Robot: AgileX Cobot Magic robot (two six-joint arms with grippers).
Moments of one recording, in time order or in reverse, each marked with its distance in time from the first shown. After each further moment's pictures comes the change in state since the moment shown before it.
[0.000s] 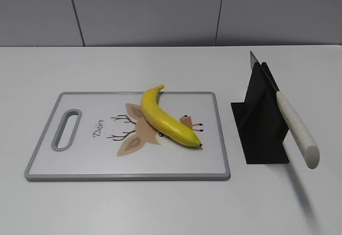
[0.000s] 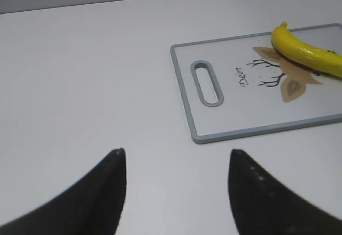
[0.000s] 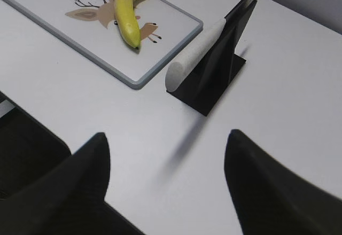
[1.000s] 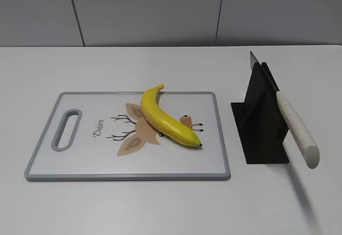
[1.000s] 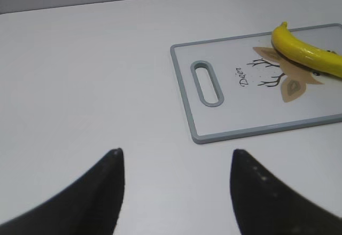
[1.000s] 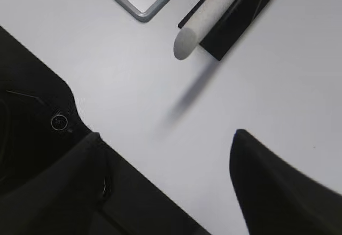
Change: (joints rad) left arm 0.000 0.000 0.000 0.000 0.000 0.000; right arm 0.000 0.560 -0.203 -0.006 0.085 -0.039
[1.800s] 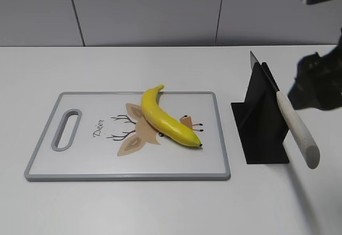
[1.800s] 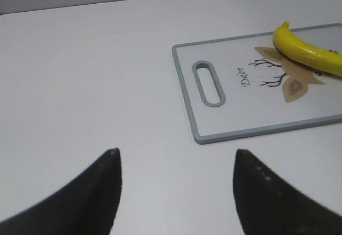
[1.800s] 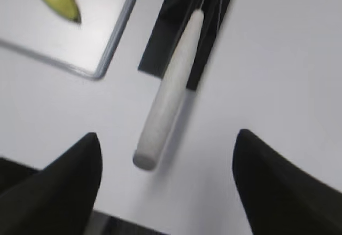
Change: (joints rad) left arm 0.000 0.000 0.000 0.005 0.000 0.000; right arm 0.000 0.602 -0.270 -0.159 -0.148 0.452
